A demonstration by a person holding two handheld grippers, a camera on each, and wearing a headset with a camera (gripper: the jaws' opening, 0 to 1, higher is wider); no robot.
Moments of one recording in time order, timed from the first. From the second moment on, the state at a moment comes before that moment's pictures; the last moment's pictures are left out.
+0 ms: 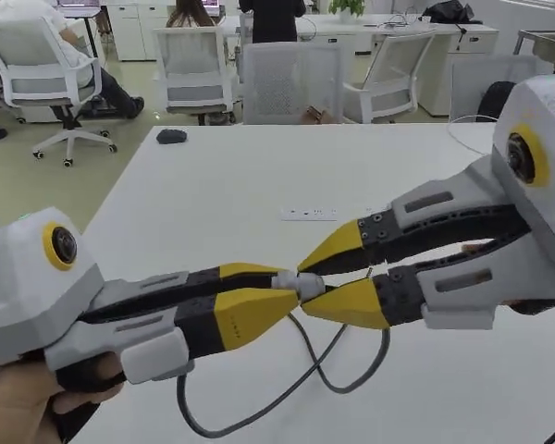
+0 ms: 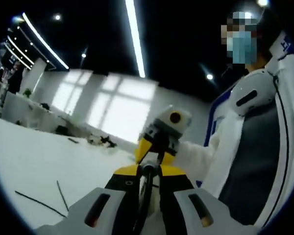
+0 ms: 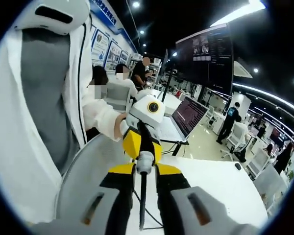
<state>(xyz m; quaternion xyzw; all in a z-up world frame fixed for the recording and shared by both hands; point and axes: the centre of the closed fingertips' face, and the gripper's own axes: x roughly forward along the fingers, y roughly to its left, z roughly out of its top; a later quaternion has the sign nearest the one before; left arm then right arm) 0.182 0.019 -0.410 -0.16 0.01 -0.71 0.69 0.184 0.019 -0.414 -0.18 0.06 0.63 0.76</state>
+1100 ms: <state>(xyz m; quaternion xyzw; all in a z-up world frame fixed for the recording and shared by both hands) 0.175 0.014 -0.392 -0.08 -0.08 -0.71 0.69 0.169 0.018 -0.401 0.14 0.16 0.66 0.72</state>
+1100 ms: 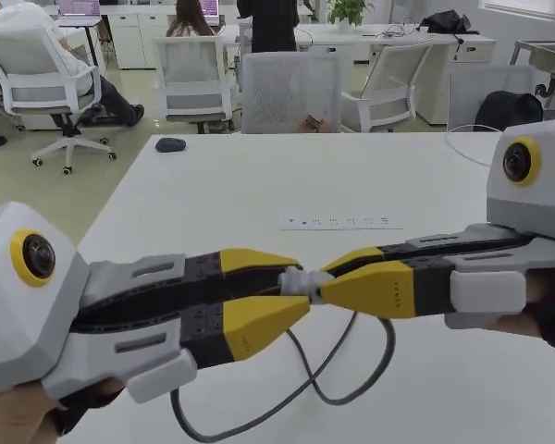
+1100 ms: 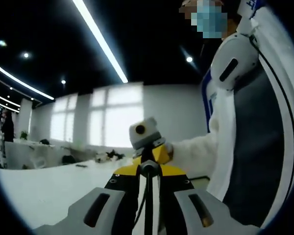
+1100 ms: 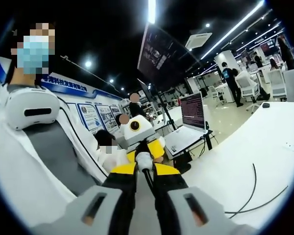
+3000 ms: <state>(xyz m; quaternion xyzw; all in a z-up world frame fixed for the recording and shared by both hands) 0.187 0.016 -0.428 -0.09 0.00 -0.69 0.72 0.180 0.007 -0.442 -0.07 0.04 0.62 0.78</state>
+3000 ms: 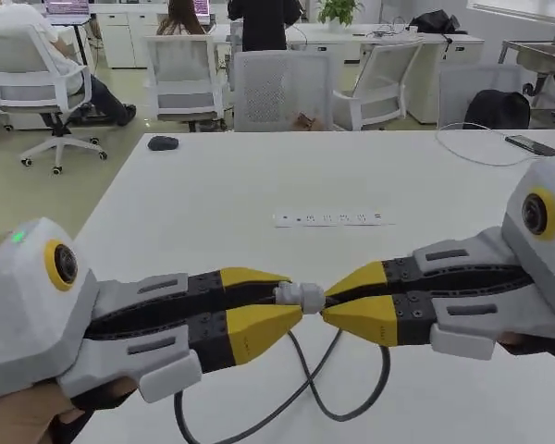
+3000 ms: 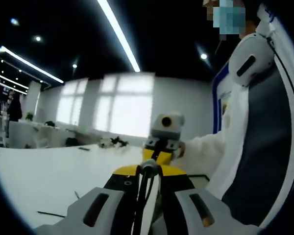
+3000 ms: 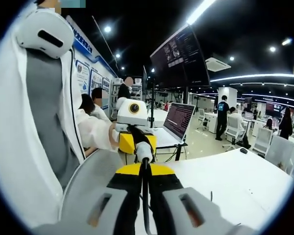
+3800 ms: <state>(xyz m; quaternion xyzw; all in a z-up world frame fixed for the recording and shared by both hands) 0.182 0.006 -0.436 -0.13 0.00 -0.70 0.70 0.175 0.013 -0.444 -0.10 0.04 0.62 0.78</state>
